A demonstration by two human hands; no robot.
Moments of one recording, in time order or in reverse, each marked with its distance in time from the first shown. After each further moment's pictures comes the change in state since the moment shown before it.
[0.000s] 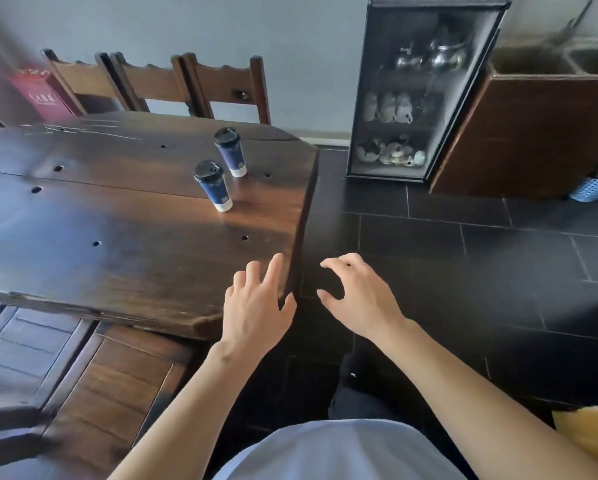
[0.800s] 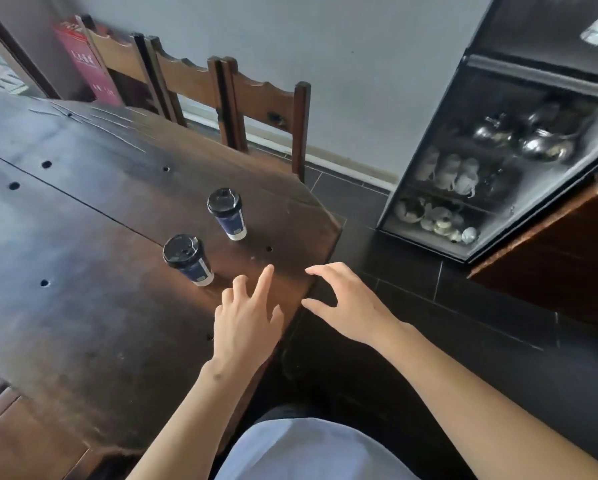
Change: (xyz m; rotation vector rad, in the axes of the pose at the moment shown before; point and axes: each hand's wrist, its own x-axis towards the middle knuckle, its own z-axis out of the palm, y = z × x) left_hand 0.340 0.027 0.042 -0.101 -0.018 -0.388; right_hand 0.396 0.100 -0.051 0.100 -0.394 -0.207
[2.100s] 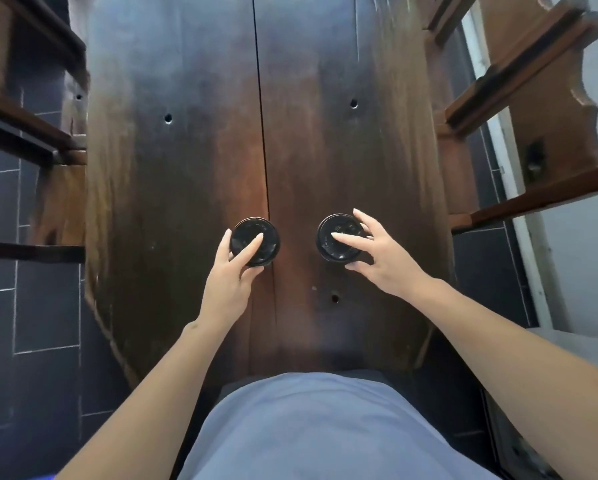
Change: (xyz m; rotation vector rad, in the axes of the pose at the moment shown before) left_hand 0.166 -0.104 0.047 -0.634 0.266 -0.940; right_hand 0.446 0.000 0.042 -0.163 -0.791 -0.693
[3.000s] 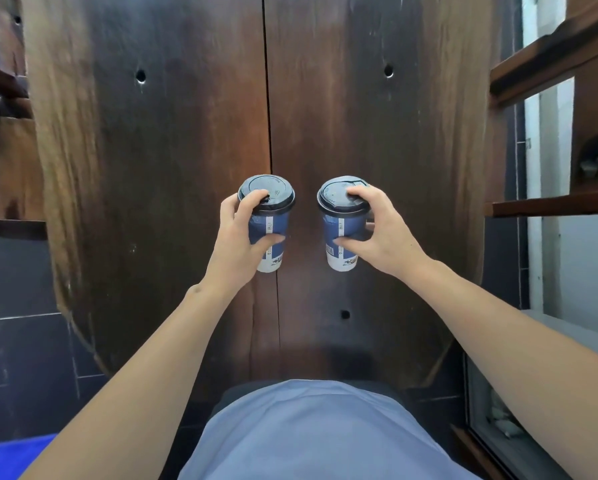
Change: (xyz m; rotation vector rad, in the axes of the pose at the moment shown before) left_hand 0.125 -0.002 0.004 -0.206 -0.048 -0.019; right_hand 0.114 0.006 0.004 0.245 0.065 0.130
